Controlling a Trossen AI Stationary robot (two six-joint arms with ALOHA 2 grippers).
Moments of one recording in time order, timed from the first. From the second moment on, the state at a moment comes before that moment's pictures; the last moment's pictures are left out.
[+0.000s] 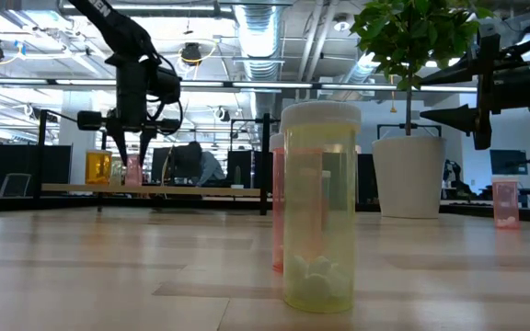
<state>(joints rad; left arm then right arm) 0.95 1.58 1.16 -1.06 0.07 -1.16 -0.25 0.01 0.01 0.07 0.29 0.77</state>
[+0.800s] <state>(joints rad) 0.98 1.64 1.24 -1.17 0.05 -1.15 -0.25 0.01 0.00 0.07 0.29 0.77</state>
